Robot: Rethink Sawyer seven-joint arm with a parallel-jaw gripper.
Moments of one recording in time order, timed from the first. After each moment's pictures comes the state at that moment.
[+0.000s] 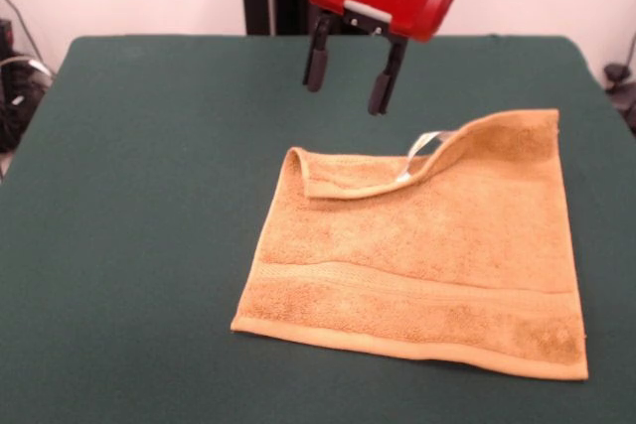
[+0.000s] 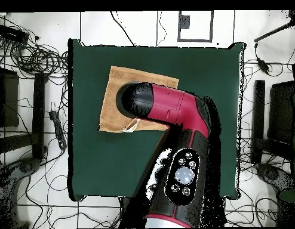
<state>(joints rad) 0.07 -0.53 -0.34 1.33 0.14 0.66 1.93</state>
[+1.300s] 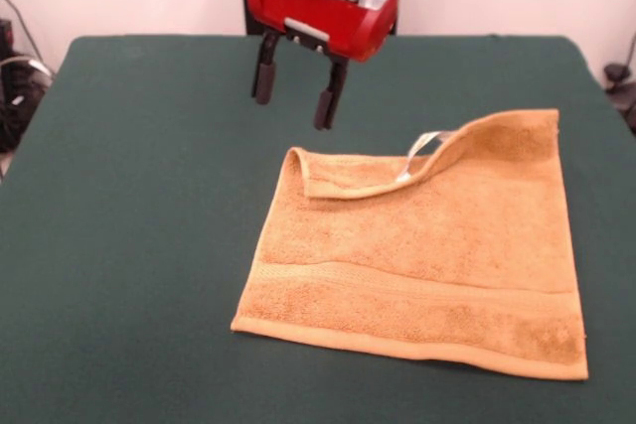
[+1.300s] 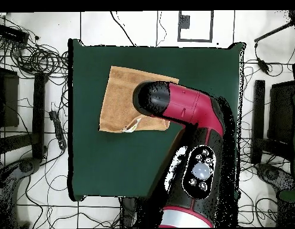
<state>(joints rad) 0.01 -0.50 -0.34 1.31 0.13 0.66 1.93</state>
